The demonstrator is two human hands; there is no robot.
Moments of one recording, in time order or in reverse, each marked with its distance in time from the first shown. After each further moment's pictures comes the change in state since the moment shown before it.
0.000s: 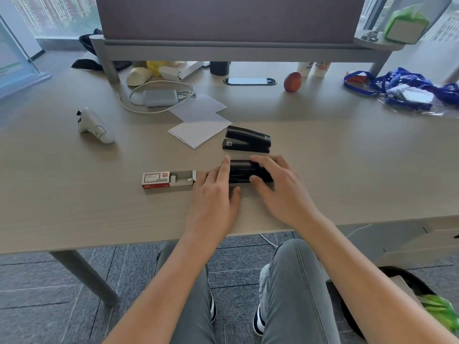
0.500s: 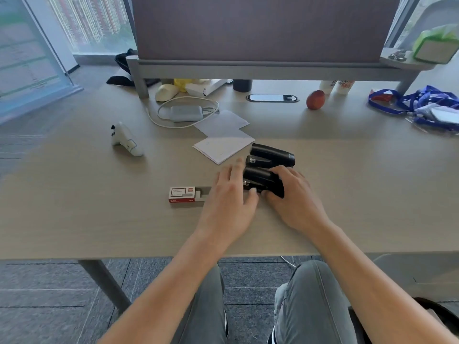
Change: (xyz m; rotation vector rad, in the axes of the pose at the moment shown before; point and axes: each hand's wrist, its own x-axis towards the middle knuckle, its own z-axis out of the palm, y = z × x) left_hand 0.028 -0.002 -0.034 -0.110 0.003 -0.029; right_hand 0.033 -0.010 0.014 -0.126 -0.047 0.009
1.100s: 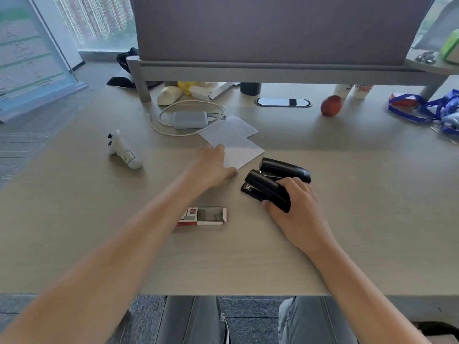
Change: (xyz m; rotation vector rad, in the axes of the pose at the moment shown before) left_hand 0.154 -0.101 0.003 0.435 -0.311 -0.142; right_hand 0.031 0.007 0.025 0.047 0.092 -0.023
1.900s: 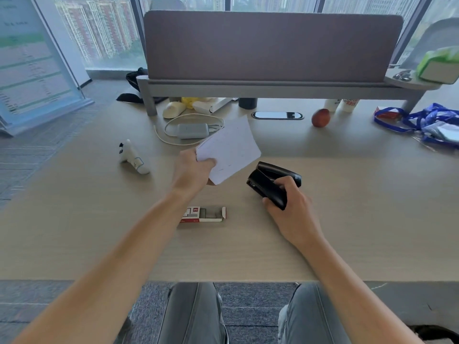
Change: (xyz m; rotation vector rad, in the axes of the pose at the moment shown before) left_hand -0.084 0.012 -0.053 -1.100 0.272 -0.188; right_hand -0.013 -0.020 -0.016 0.137 0.024 0.114
